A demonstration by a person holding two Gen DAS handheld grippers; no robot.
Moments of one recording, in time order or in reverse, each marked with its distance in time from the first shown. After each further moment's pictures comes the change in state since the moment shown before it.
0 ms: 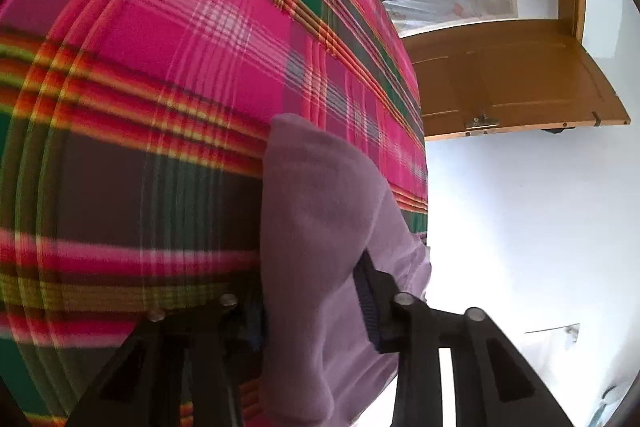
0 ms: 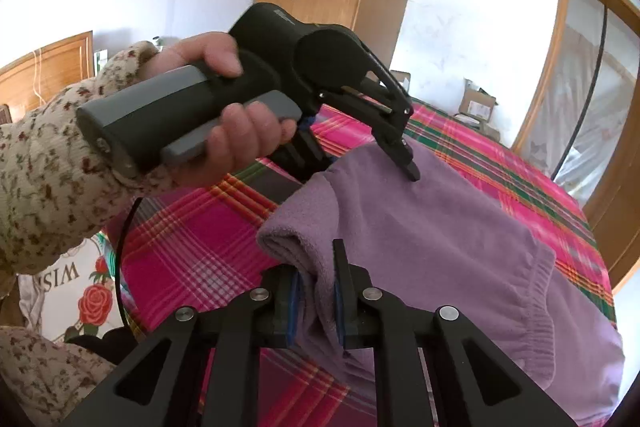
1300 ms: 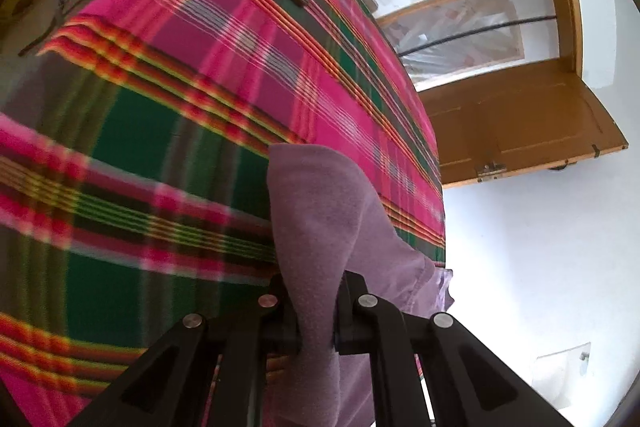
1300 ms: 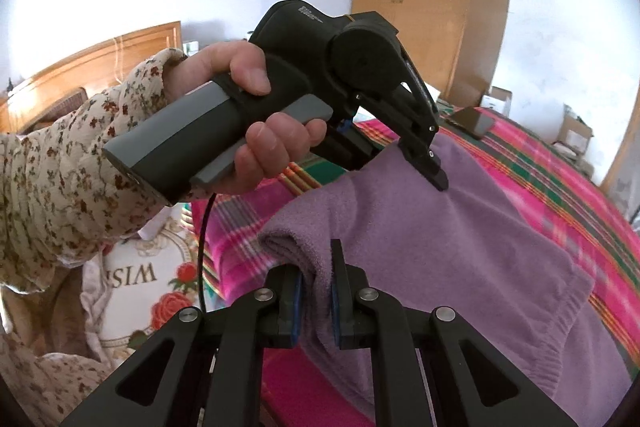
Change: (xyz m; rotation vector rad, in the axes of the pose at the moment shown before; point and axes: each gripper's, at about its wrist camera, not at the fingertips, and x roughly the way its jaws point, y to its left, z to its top) left arm -0.123 0.064 -0.023 -0.046 -0.203 0.060; right arm 0.041 0.083 0.054 -0.128 -0.004 0.348
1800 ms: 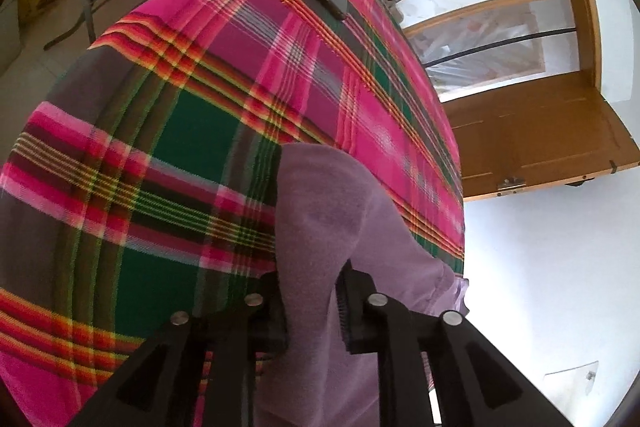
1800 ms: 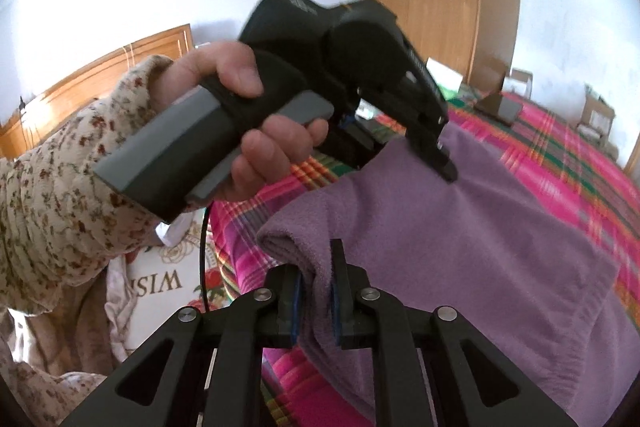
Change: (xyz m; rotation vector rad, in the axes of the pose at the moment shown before) left arm -0.004 0.014 0.000 -0.048 -0.027 0.079; right arm 0.022 0.002 0.009 0.073 0.047 0.102
